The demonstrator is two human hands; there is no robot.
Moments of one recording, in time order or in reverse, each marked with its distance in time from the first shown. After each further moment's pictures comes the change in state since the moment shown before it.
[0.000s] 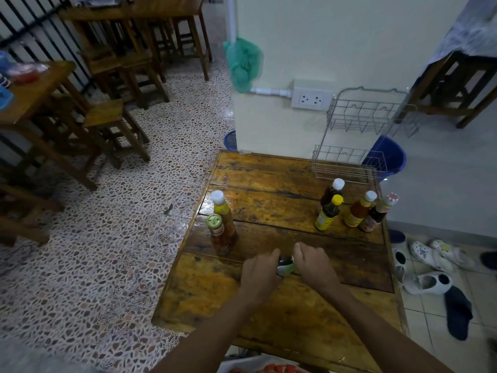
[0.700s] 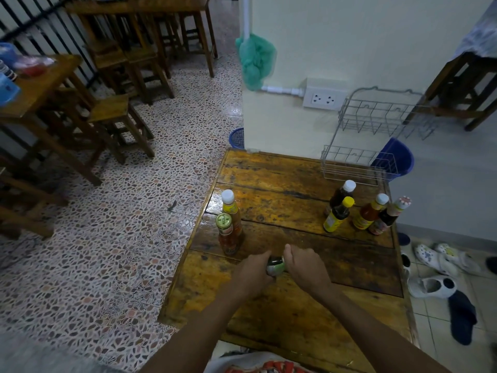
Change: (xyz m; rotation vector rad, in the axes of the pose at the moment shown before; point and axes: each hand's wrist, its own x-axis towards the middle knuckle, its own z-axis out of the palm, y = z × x) left_hand -0.004 -0.049 -0.012 -0.242 -0.201 -0.060; right_hand 0.010 -0.027 0.028 -0.132 -0.016 -0.096
